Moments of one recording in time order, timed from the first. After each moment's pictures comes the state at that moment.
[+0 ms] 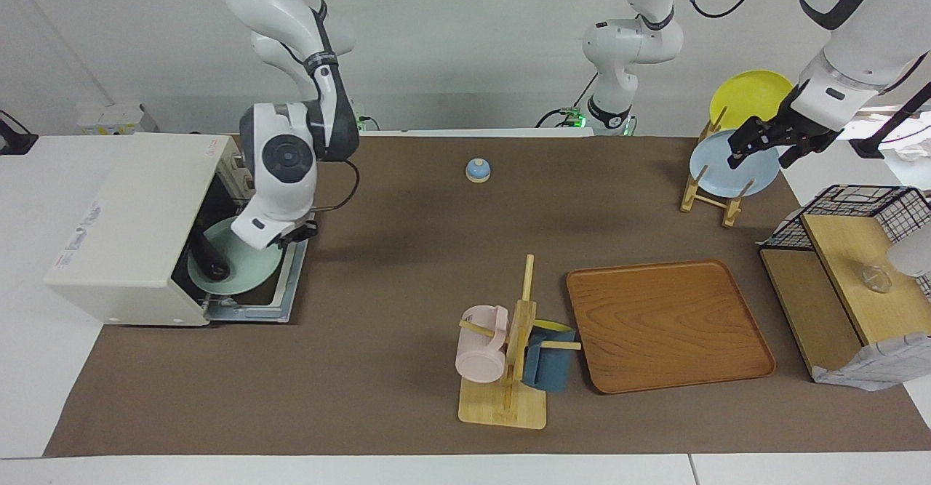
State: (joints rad) left arm -0.08 0.01 0.06 -1.56 -0.03 1.49 0.05; right arm 0.35 0.22 -0.10 -1.89 -0.32 1.82 0.19
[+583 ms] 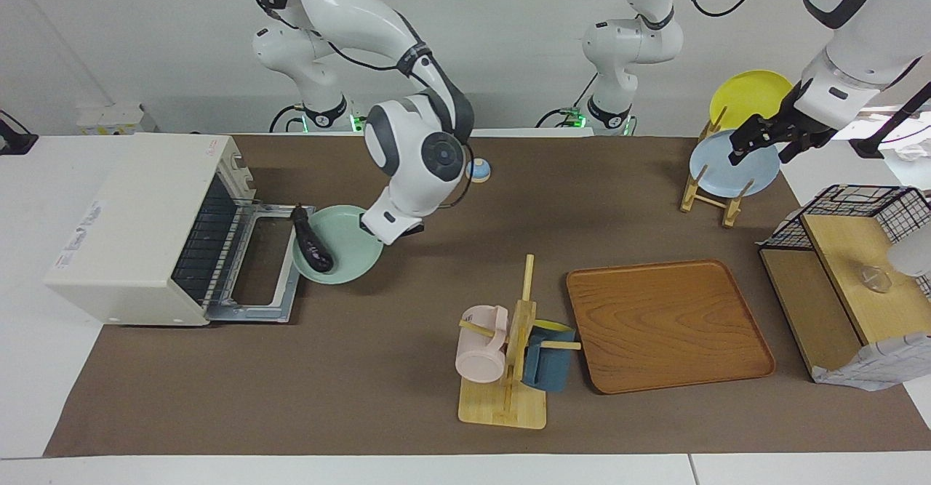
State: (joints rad) left arm -0.08 -0.03 0.07 -1.63 -0.02 1.47 0.02; right arm 0.64 0.60 -0.05 -1.33 -0.13 1.56 0.57
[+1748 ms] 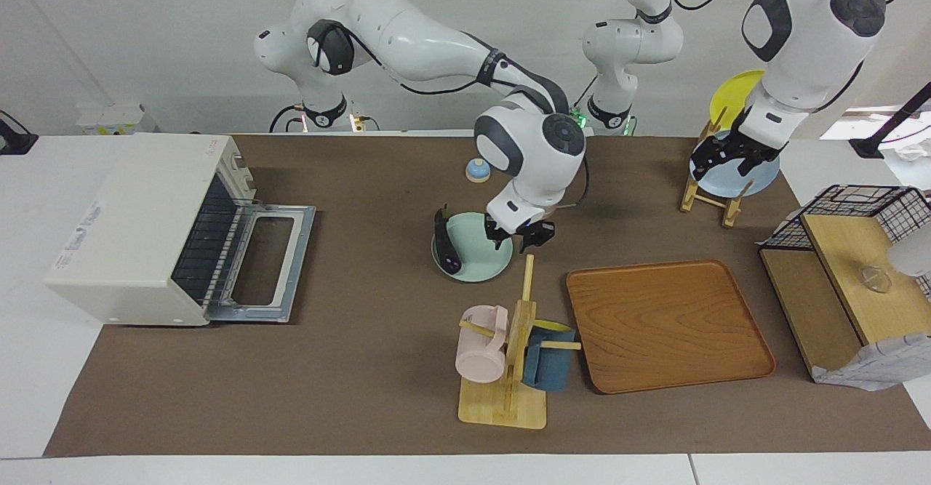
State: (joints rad) left arm -0.15 -0.18 0.05 -2.05 -0.01 1.85 -0.07; right arm 0.59 0.75 0.07 -0.99 -0.12 1.63 0.82
